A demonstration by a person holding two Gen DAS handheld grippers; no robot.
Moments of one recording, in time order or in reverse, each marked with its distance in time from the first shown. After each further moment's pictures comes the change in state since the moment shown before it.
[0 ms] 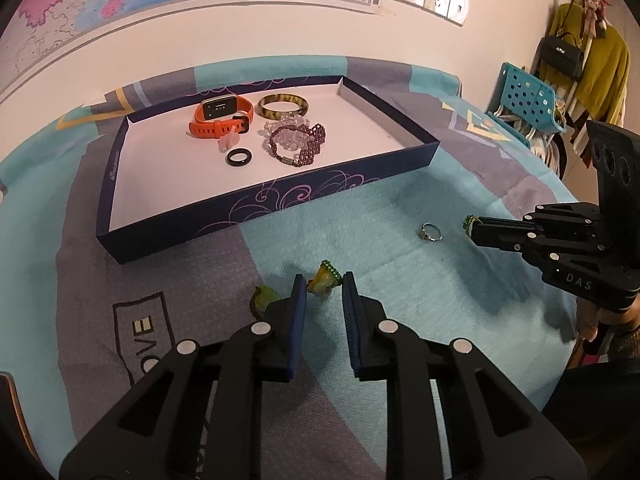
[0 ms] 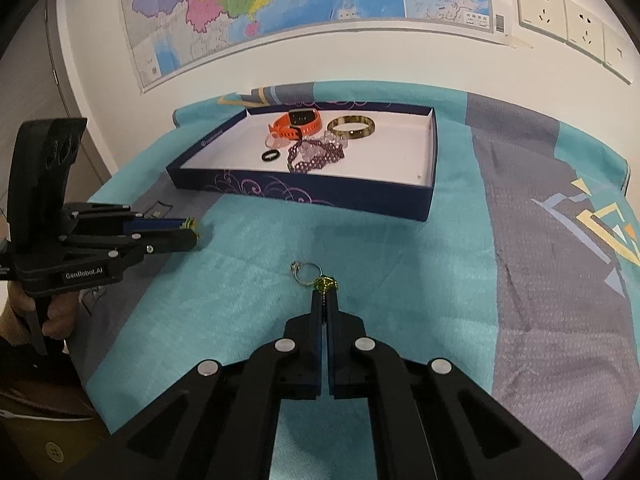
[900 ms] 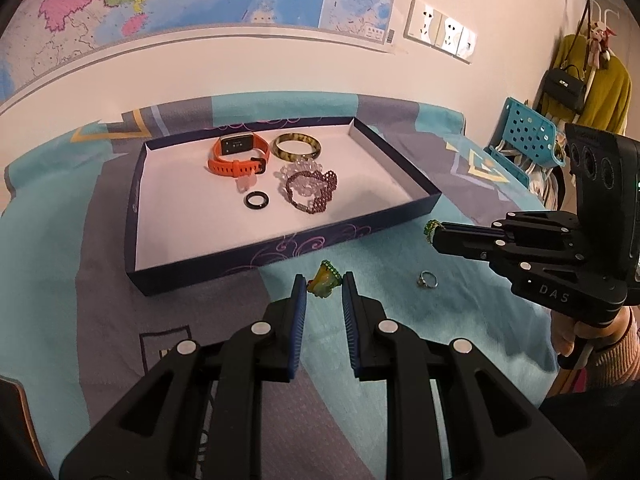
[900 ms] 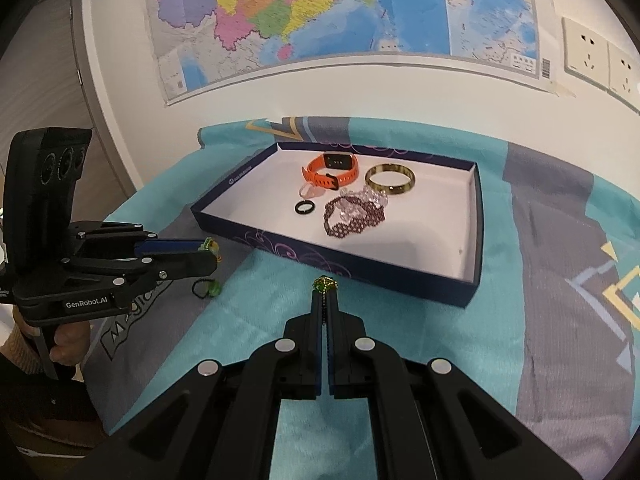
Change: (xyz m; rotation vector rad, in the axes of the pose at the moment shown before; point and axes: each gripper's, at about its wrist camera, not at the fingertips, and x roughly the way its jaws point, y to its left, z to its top) left arm -0.023 0.012 0.022 -0.053 -0.086 -0.004; right arm 0.010 0.021 0.049 -0.072 -0.060 0.069
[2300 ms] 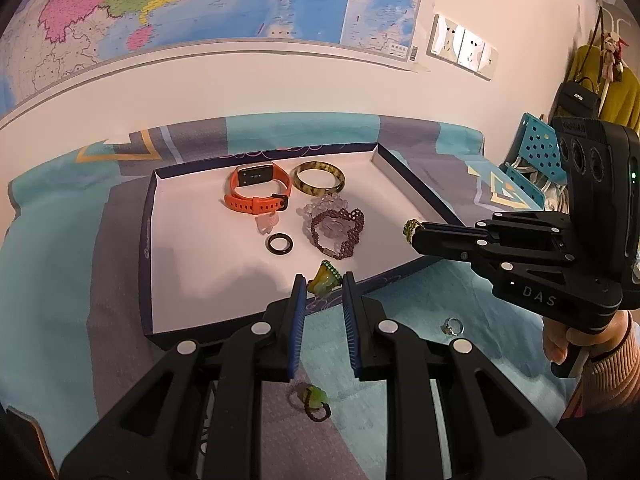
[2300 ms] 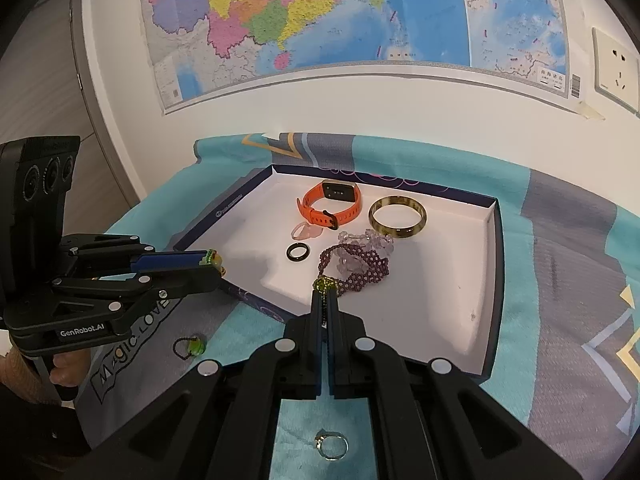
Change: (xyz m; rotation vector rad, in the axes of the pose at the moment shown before) left arm 0.016 0.018 0.034 -0.014 -0.029 0.038; right arm 0.033 -0.009 0.044 -0.007 -0.010 0.026
